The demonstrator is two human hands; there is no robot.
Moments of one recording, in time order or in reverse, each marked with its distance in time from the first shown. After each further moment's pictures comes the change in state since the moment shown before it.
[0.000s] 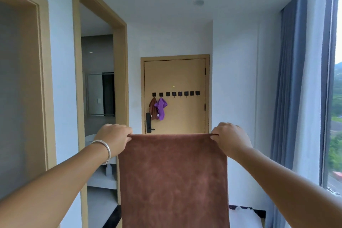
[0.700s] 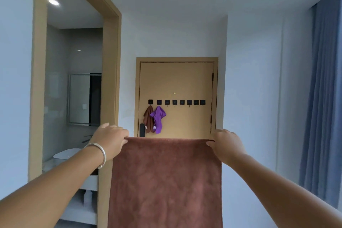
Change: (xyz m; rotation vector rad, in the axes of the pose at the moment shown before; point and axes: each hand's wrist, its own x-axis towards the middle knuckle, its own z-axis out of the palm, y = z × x) left_hand 0.277 -0.103 0.238 0.060 -0.007 -0.018; right_hand 0.294 -0.019 0.223 0.031 0.094 0.012
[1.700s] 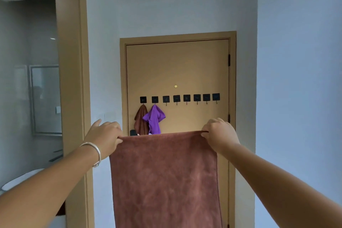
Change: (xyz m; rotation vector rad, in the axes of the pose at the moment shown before) left_hand 0.395 -0.029 0.330 -0.034 -0.075 -0.015; right_hand 0.372 0.070 0.367 0.016 -0.022 -0.042
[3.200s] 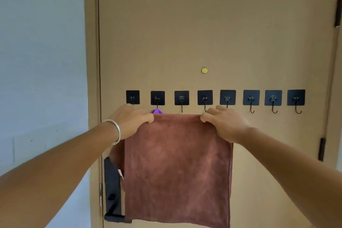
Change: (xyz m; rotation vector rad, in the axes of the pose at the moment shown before) left_hand 0.595 -0.049 0.400 0.039 0.261 0.474; right_hand 0.513 0.094 0.458 -0.196 -0.048 -0.367
